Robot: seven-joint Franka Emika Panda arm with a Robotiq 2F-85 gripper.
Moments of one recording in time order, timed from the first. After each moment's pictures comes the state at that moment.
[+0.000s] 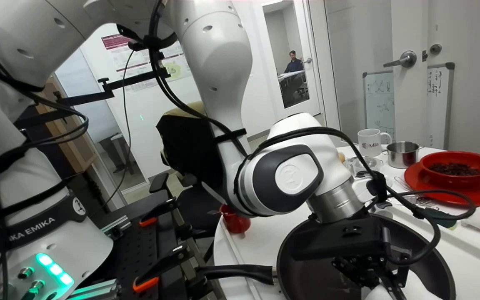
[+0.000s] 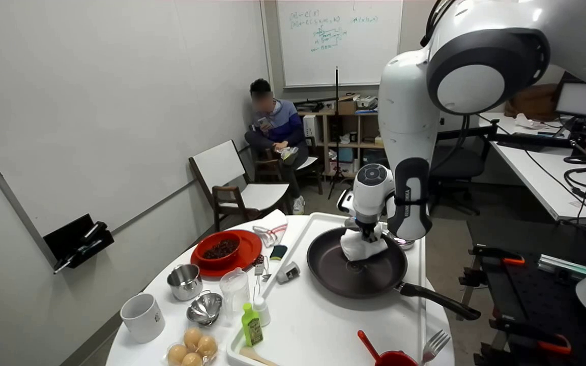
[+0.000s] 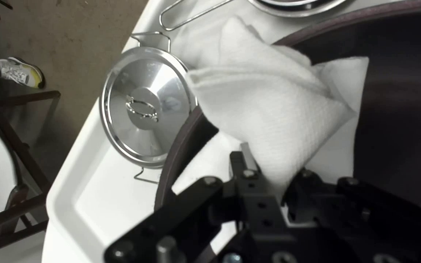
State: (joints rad) arm 0.14 1.06 -0.58 -2.12 -0.32 3.28 -0.38
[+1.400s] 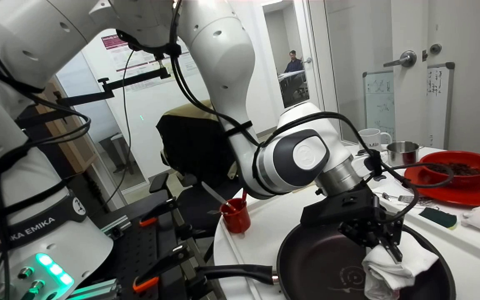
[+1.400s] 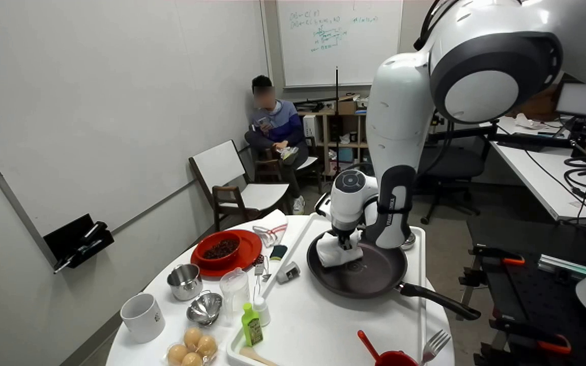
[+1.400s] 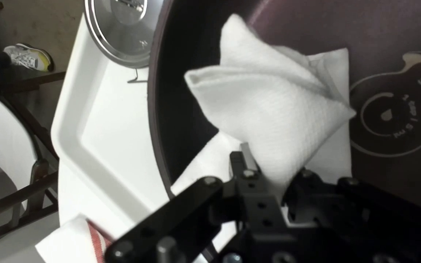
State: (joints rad) arm 0.20 1.08 -0.54 -2.01 -0.30 3.23 -0.22
